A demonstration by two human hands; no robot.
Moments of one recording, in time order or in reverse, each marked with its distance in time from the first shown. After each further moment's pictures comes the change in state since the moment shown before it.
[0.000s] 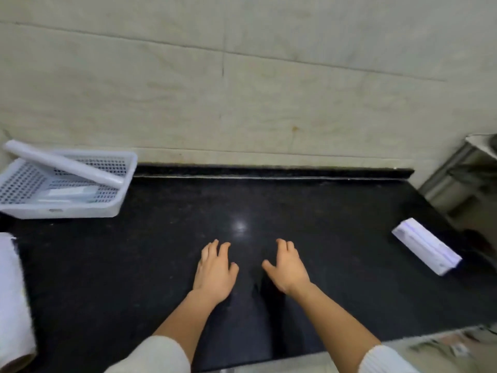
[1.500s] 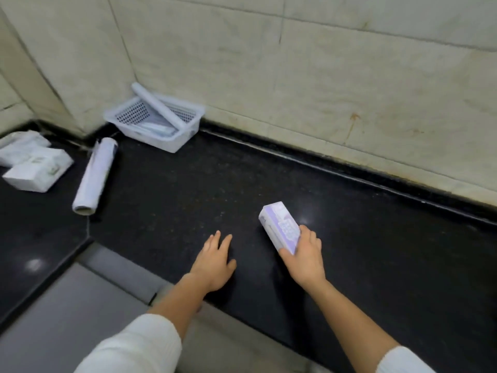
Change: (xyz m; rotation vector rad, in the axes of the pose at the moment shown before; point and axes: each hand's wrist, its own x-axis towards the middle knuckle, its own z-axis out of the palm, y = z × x) left_hand -0.071 0.070 0.076 0.069 0.020 -0.464; right_hand 0.030 0.107 -0.036 0.153 -0.102 -0.361
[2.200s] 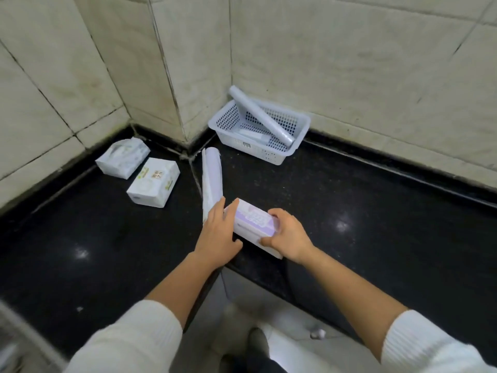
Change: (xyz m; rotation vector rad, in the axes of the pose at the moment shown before) left_hand 0.032 -0.295 -0.204 -0.063 0.244 0.105; right_hand 0.042 -0.333 0.214 0.090 -0.337 -0.220
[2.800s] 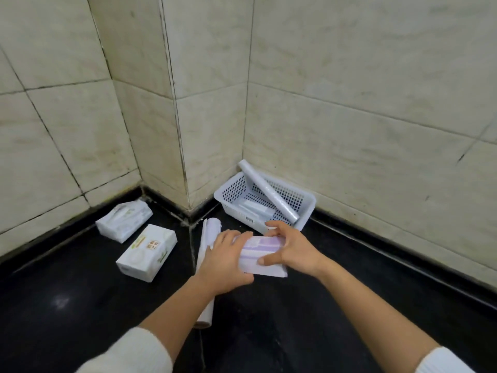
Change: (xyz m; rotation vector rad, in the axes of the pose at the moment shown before) left_hand 0.115 0.027 -0.058 0.017 0.063 0.036; right_hand 0.122 -0.059 -0.107 0.209 -0.175 -0.201
